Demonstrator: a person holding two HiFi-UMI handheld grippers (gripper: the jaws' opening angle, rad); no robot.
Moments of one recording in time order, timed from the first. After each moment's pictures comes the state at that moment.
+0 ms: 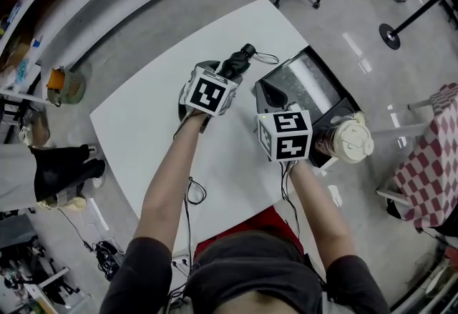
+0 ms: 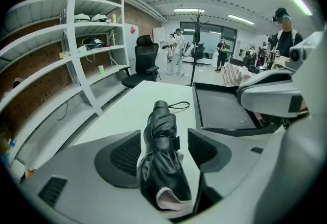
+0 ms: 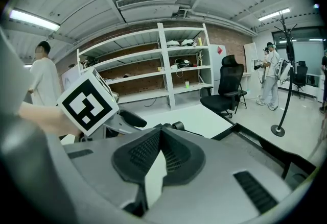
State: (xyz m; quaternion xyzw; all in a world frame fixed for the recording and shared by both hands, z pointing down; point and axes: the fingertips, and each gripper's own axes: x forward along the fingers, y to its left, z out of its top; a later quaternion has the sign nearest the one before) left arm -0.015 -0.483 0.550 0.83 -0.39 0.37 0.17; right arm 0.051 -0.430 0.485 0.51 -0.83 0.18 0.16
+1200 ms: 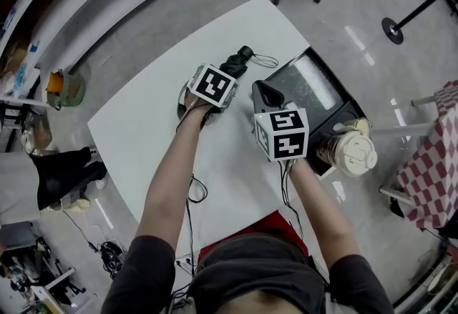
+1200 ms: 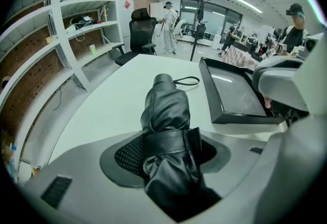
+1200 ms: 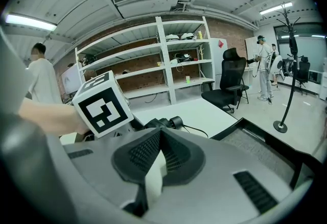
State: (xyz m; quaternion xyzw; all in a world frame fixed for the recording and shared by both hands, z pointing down) left arm -0.017 -0.499 0.609 0.79 -0.34 0.47 0.21; right arm 0.052 -0.453 0.514 0.50 -0.83 0.21 0.17
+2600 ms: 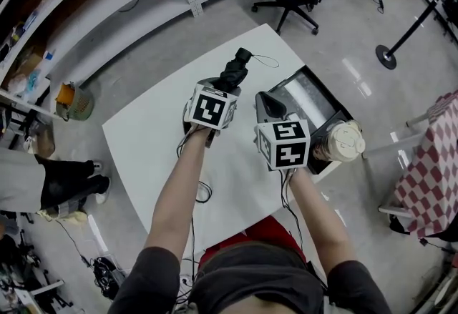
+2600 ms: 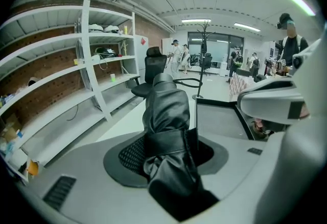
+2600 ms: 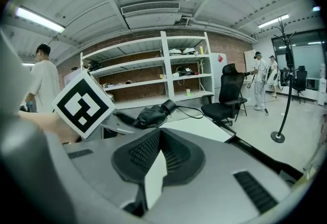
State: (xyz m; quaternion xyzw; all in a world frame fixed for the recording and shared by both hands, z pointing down) left arm -0.026 -0.465 0.495 0.82 -0.44 0.33 0.16; right arm 0.047 -0.411 0.439 0.51 -0.83 0.16 0.13
